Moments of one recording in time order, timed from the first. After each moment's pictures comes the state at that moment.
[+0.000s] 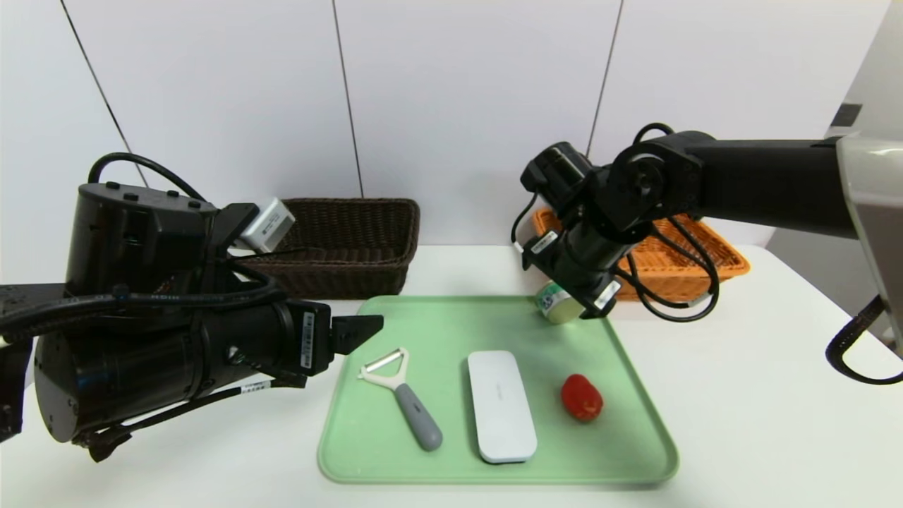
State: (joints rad) left arm -0.61 1.41 -0.80 -0.17 0.11 -0.27; right arm 0.53 2.17 -1.95 0.80 -0.26 1.23
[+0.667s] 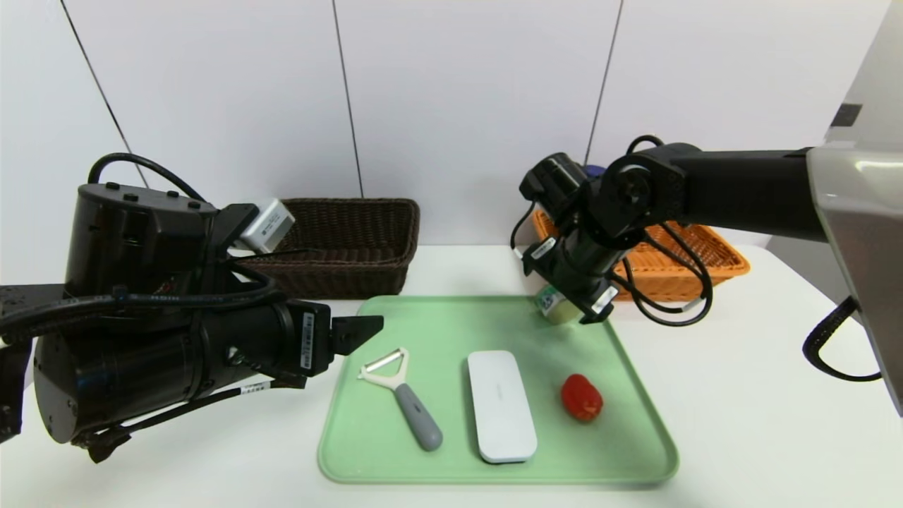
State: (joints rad) left arm -0.61 1.41 -0.80 -0.17 0.11 -0.27; right arm 0.52 2.20 -1.95 0.79 -0.26 1.25
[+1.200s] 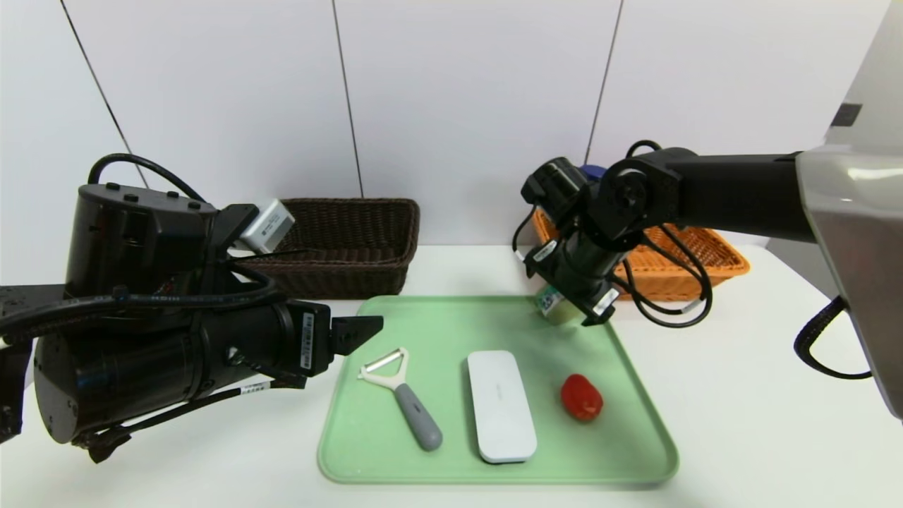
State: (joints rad) left arm -0.61 1.41 -0.80 -0.17 0.11 -0.27; right arm 0.51 2.22 -1.95 0.79 -0.26 1.25
